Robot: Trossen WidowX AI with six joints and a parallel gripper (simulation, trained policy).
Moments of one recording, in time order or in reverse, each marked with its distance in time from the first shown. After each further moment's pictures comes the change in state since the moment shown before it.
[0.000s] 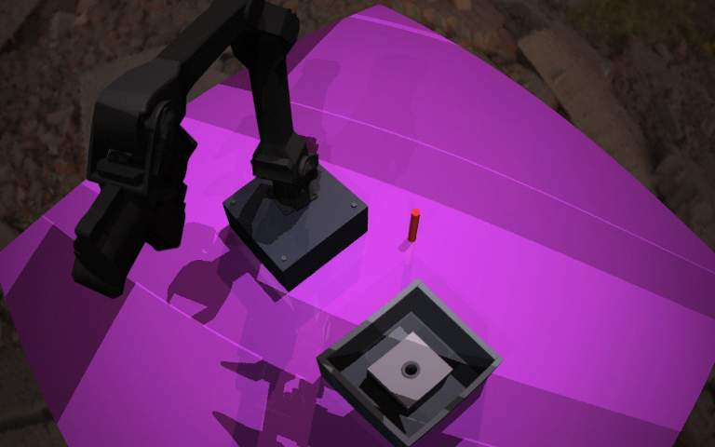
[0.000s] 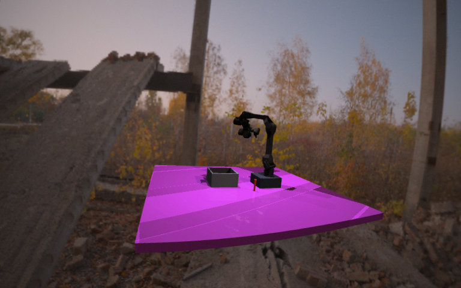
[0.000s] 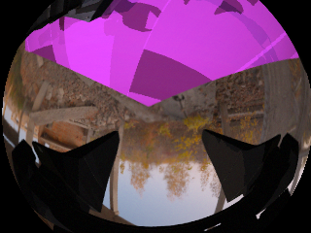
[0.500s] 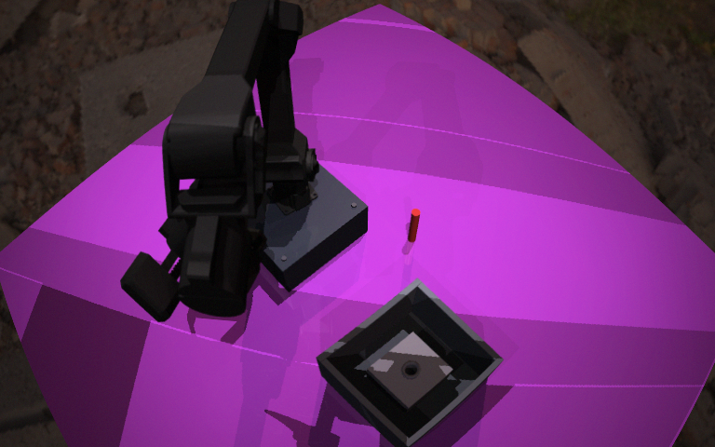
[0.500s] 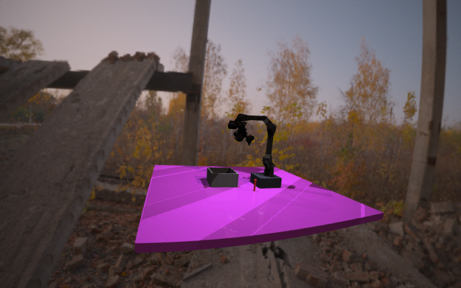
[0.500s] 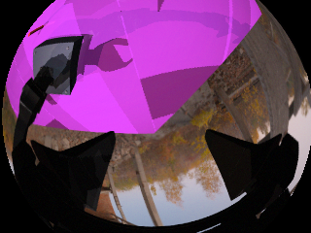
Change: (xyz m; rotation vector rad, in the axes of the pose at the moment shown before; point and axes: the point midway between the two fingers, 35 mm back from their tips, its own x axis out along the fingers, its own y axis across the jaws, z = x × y) arm -0.038 -0.017 0.088 0.411 -0.170 -0.088
